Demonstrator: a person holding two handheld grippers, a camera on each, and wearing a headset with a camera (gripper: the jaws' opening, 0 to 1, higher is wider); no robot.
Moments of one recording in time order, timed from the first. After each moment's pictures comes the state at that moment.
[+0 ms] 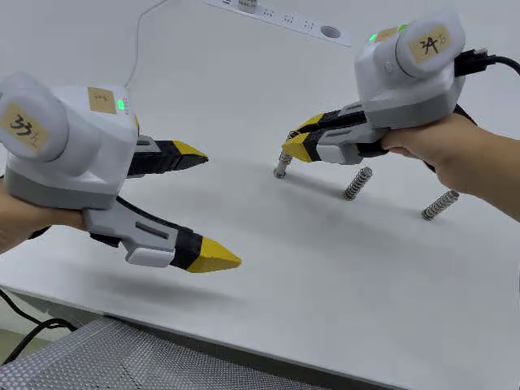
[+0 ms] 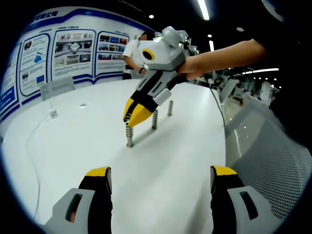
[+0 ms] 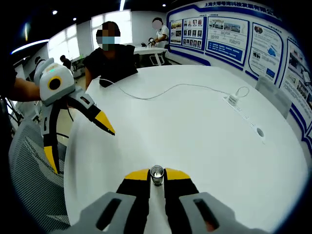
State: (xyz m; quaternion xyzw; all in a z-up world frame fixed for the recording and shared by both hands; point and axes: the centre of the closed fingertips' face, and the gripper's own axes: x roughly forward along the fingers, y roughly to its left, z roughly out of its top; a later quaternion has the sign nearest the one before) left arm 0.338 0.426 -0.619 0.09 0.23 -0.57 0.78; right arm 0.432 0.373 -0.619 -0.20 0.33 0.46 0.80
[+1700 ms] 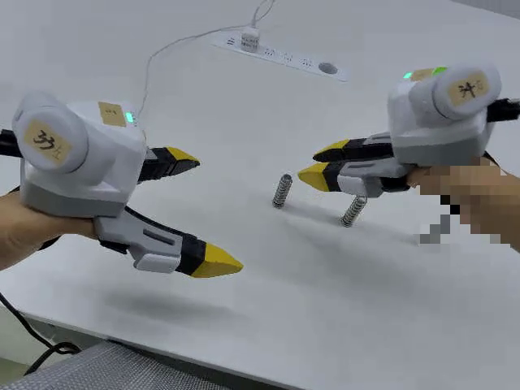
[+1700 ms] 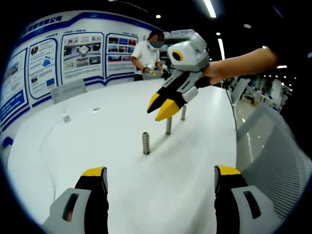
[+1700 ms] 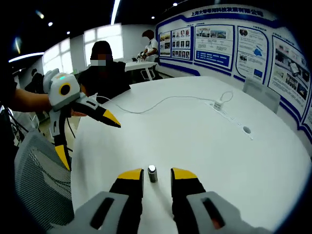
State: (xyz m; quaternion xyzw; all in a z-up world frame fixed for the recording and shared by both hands) left arm 0.359 0.431 -0.597 0.10 0.22 -0.52 0.82; right arm 0.419 0.340 -0.577 -0.12 0.27 0.43 0.85
